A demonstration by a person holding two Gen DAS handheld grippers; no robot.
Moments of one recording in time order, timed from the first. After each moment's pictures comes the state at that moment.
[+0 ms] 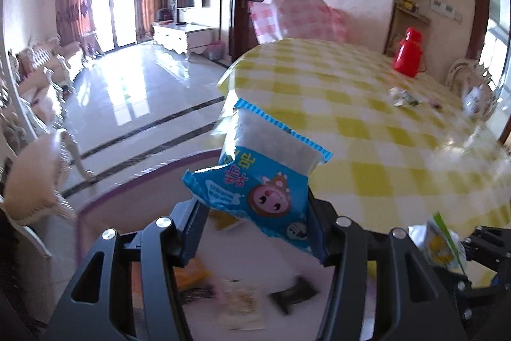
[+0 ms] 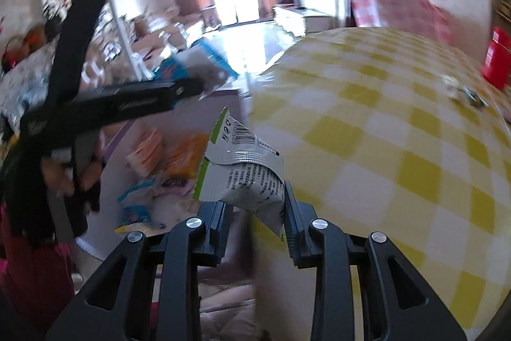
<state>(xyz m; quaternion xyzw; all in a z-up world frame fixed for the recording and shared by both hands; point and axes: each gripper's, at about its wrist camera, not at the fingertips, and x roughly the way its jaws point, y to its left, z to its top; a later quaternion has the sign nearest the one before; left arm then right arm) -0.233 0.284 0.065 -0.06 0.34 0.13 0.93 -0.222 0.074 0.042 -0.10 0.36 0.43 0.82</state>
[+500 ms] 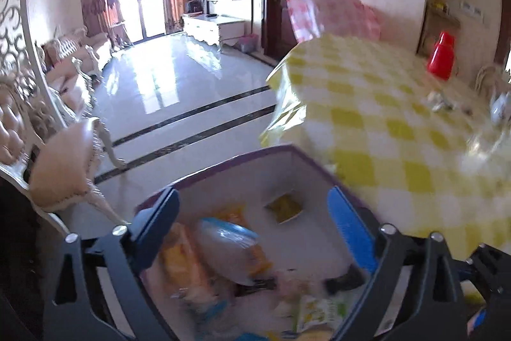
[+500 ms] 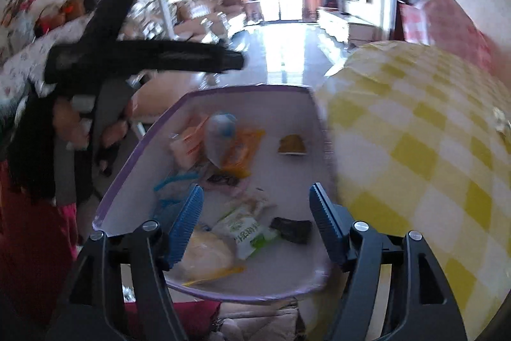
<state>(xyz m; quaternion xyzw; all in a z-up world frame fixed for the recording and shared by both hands) -0.258 0.330 0.079 -0.08 0.34 0.18 0.92 -0.246 0.107 0.040 -0.12 0.34 0.49 0.80</state>
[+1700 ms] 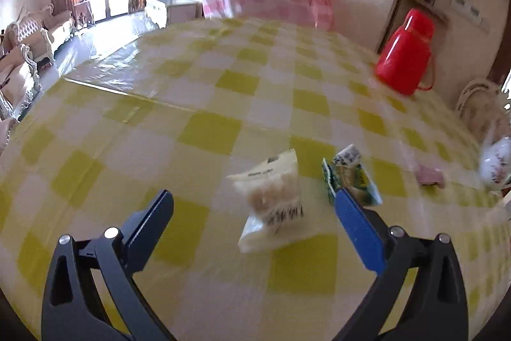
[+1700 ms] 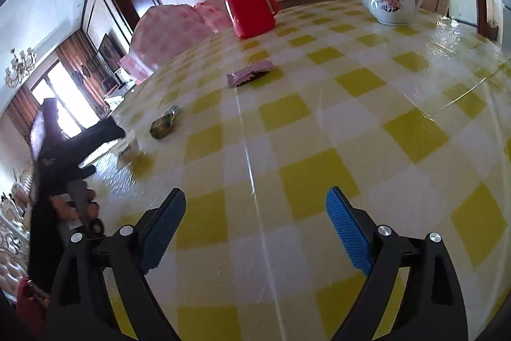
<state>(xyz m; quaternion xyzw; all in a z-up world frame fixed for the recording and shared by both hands) 0.183 0.020 0.031 -0.13 0.39 0.13 0.90 0.046 -0.291 0.017 0.17 0.37 0.06 0.91</state>
